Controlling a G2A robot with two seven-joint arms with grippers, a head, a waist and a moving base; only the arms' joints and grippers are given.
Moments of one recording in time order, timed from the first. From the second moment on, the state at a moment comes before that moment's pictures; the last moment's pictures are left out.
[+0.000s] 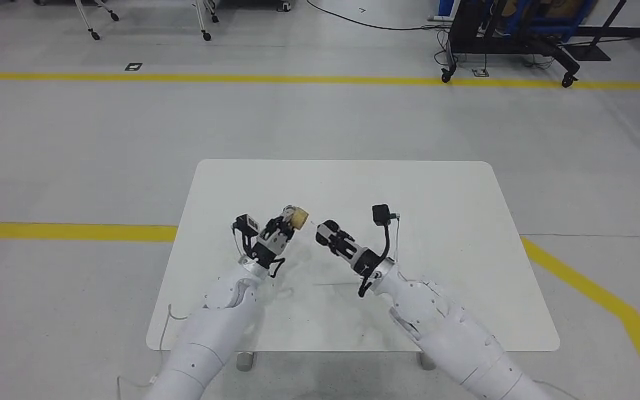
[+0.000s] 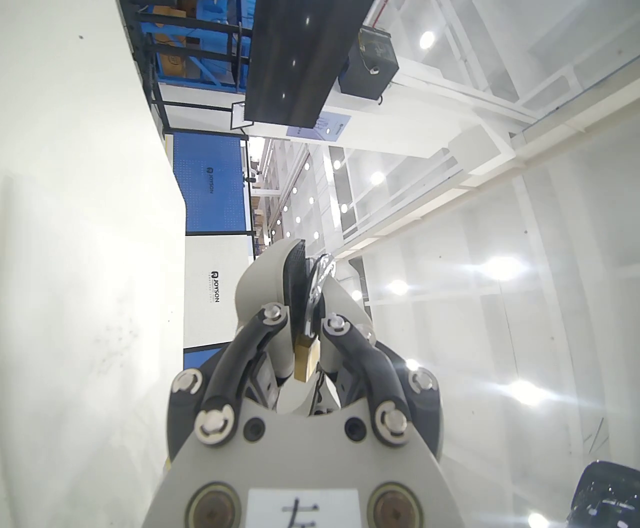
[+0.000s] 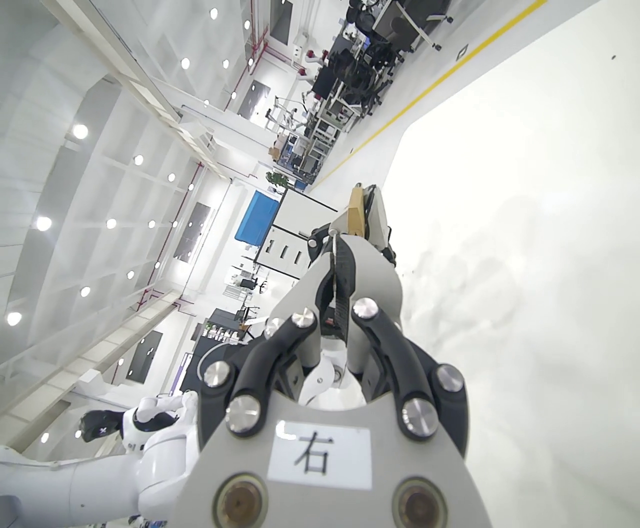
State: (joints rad) left arm 1.17 -1.39 -1.11 -0.97 -0.66 -0.57 -0.58; right arm -1.29 -1.18 0.88 -1.53 -0.05 -0.23 0.09
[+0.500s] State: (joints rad) left arm 1.16 -1.40 -1.10 -0.95 -0.63 -0.64 -0.55; right arm -1.30 -1.21 0.86 -1.53 -0.12 -0.21 0.07
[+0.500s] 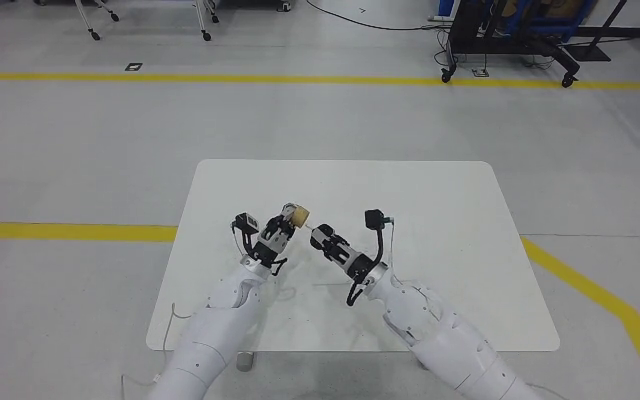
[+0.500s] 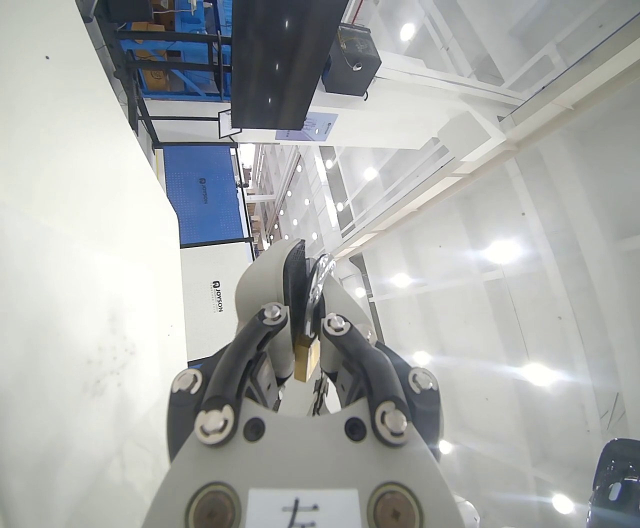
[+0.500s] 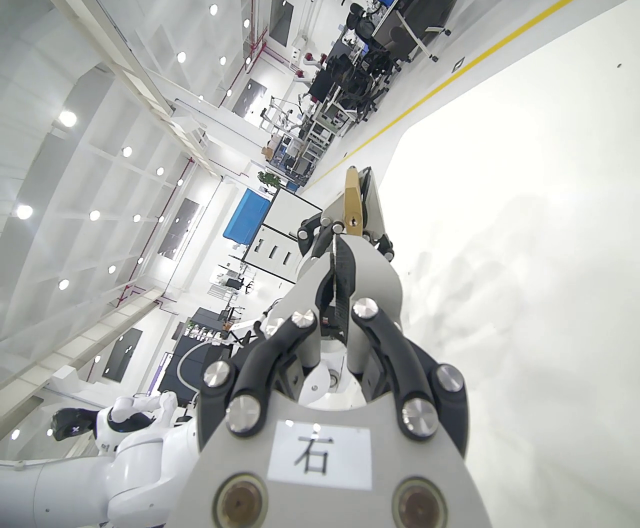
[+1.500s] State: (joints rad) left arm 1.15 -1.42 -1.10 -0.93 -0.58 -0.67 -0.55; right arm -1.30 -1.24 0.90 -1.49 -0.14 -0.20 0.08
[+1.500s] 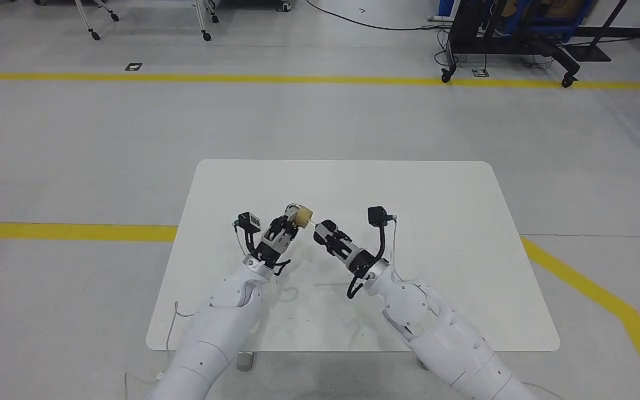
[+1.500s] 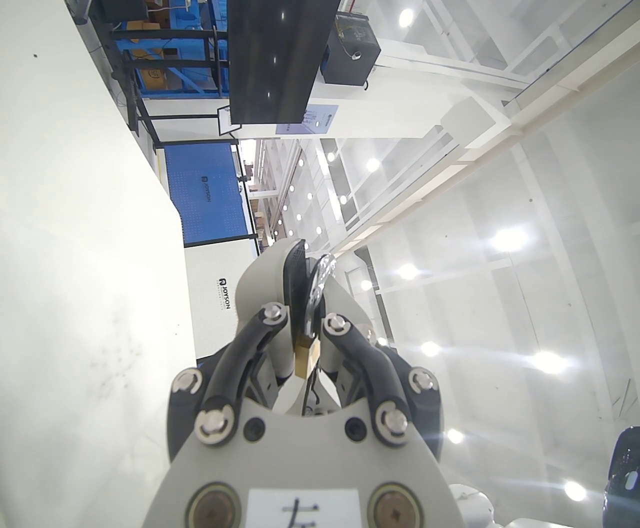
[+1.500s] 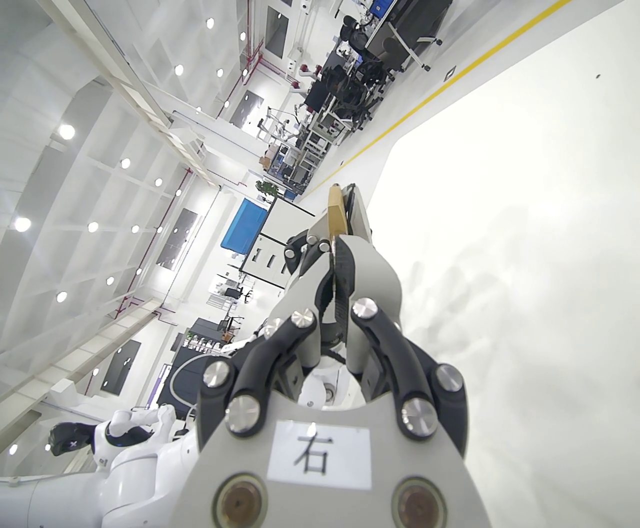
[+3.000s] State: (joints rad) left arm 1.16 -1.42 -1.13 -0.93 -0.51 -0.71 -0.57; right arm -1.34 -1.26 0.97 -1.51 -0.09 -0.21 0.21
